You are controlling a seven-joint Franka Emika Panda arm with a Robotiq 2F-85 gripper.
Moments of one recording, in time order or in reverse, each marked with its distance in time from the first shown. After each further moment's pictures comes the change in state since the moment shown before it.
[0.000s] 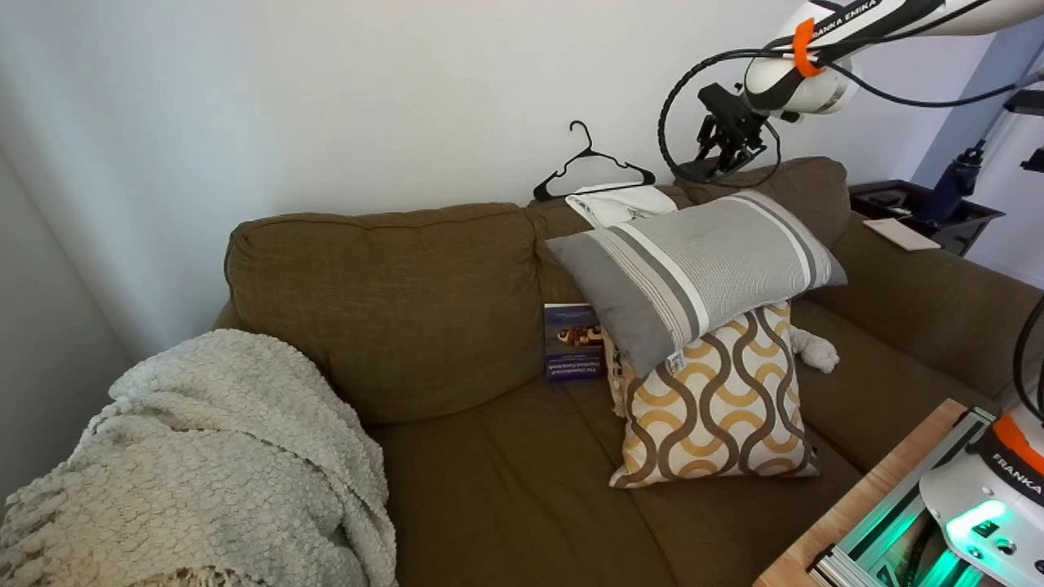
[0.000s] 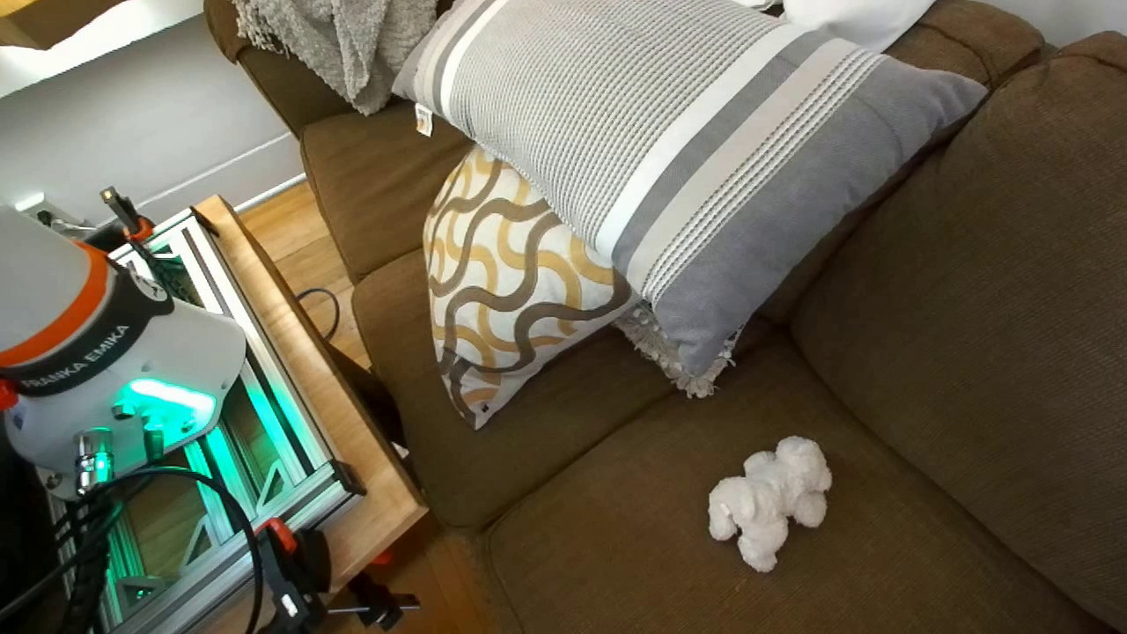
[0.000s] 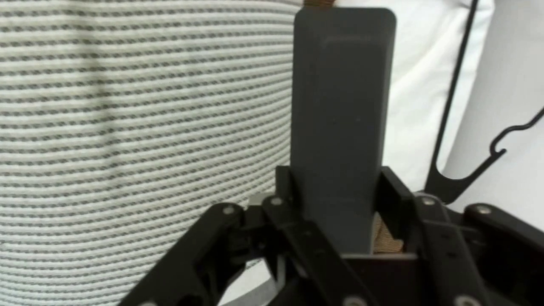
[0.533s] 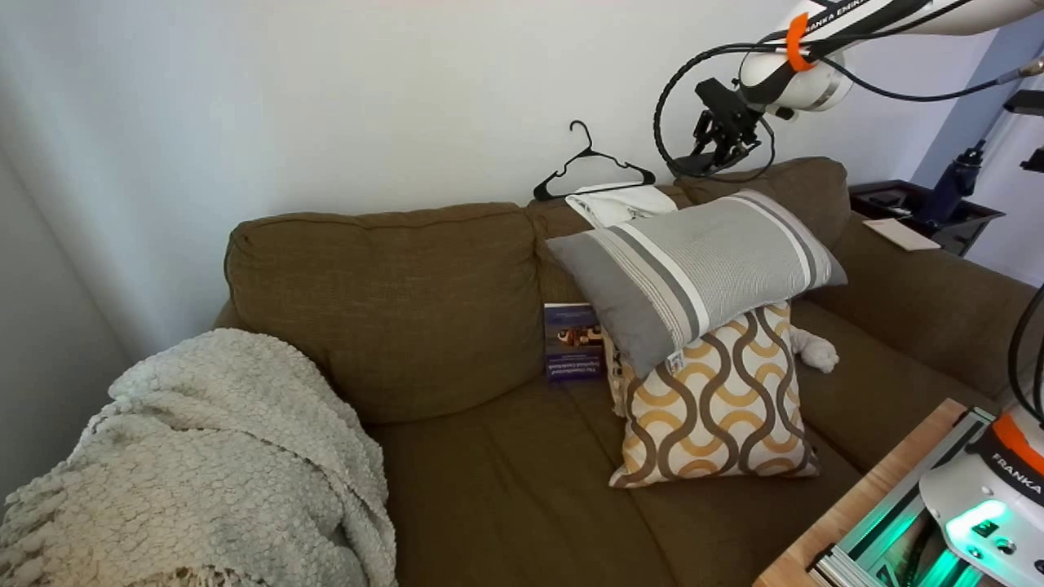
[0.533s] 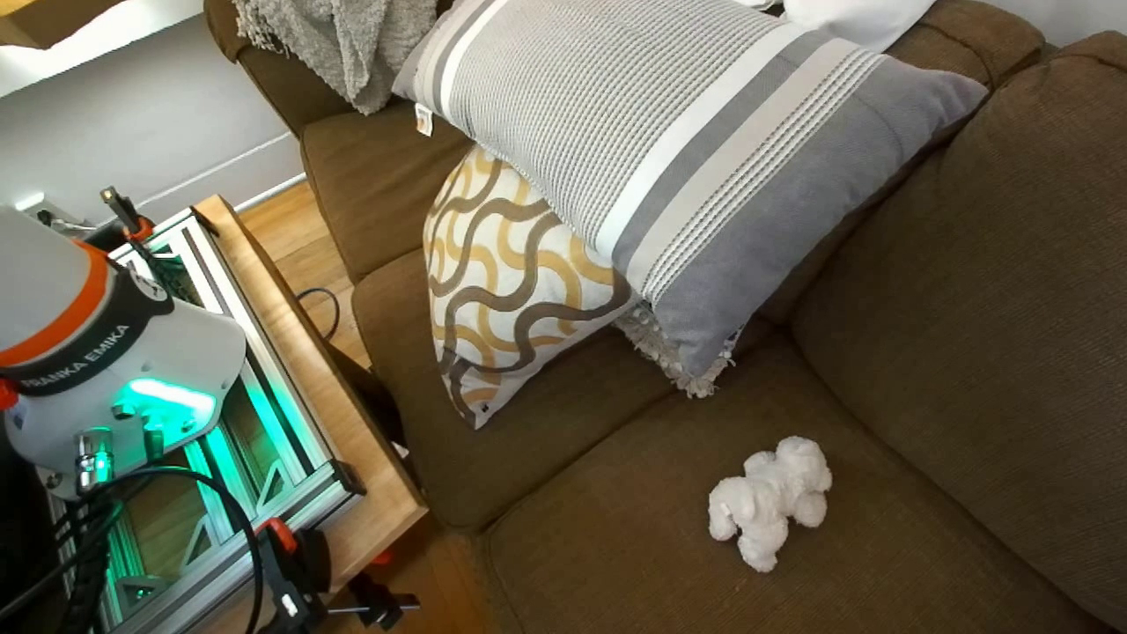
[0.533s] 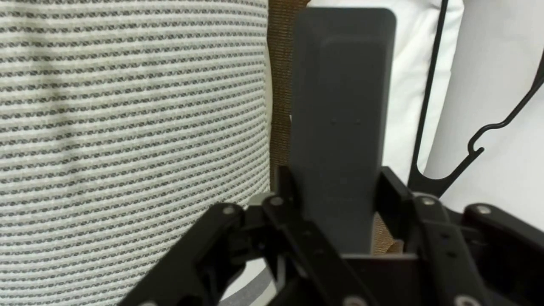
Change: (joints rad) arm -0.002 0.034 0.000 0.053 0.050 -0.004 -0.031
